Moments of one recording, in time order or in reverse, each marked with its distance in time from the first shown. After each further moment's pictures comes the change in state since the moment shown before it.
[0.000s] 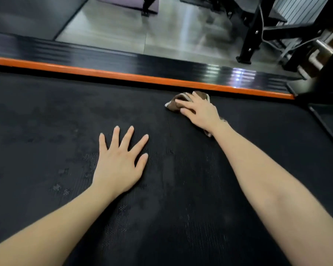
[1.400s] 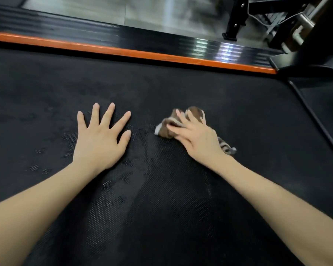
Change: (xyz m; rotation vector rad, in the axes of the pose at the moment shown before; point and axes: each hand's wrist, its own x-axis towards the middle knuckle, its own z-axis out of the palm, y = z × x) left_hand 0.000 -0.002 0.005 0.042 0.000 -0.017; right_hand -0.152 -0.035 0.016 -0.014 0.218 -0.190
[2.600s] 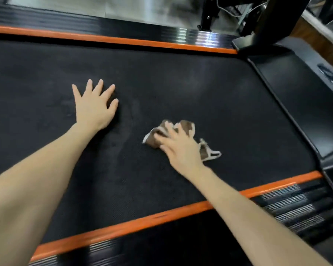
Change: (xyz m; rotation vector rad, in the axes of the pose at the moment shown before) left_hand -0.023 0.013 -0.025 -0.089 0.049 0.010; right_hand -0.129 -0.098 -0.032 -0.081 0.002 0.208
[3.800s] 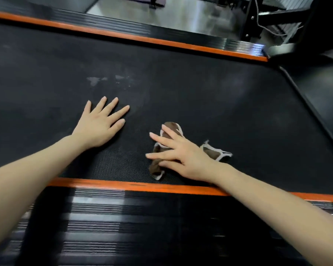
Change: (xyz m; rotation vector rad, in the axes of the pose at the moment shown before) left_hand -0.128 0.021 0.005 0.123 -0.113 0.012; right_hand -0.047 0.029 -0.022 0.412 -0.322 -0.588
